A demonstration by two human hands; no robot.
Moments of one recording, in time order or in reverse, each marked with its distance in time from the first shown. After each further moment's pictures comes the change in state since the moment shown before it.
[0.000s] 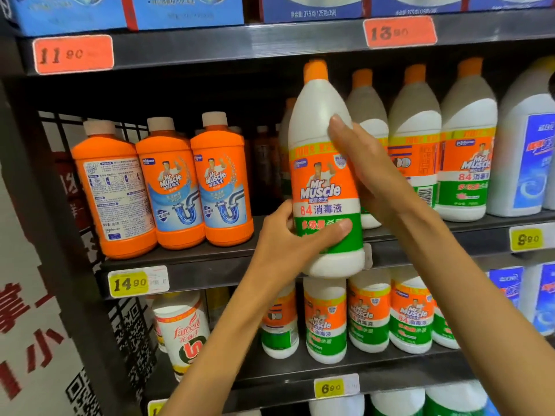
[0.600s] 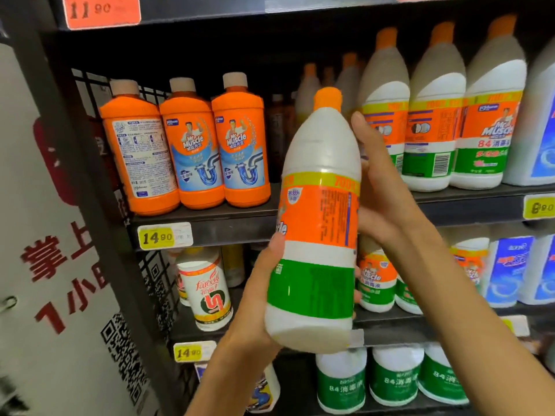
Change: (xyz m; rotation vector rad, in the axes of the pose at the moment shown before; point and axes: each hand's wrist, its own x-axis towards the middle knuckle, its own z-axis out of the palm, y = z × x) left_hand -0.098 -0.031 -0.017 -0.749 -0.144 -0.354; right_hand -0.060 0.012 0.041 0.650 -0.121 0.301
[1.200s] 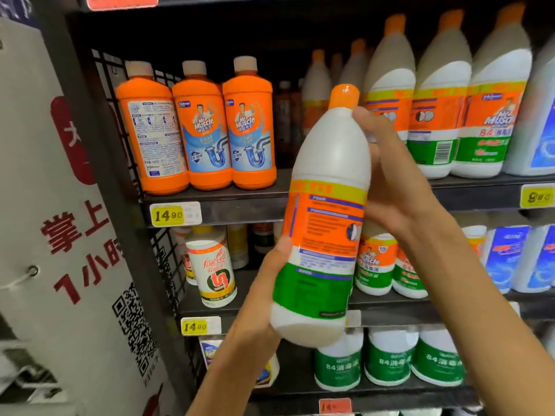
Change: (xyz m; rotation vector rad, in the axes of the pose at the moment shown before) left_hand -0.025 -0.020 -0.004 0.089 0.057 0.087; right_hand -0.015 0.002 -0.005 -0.150 0.046 -0.062
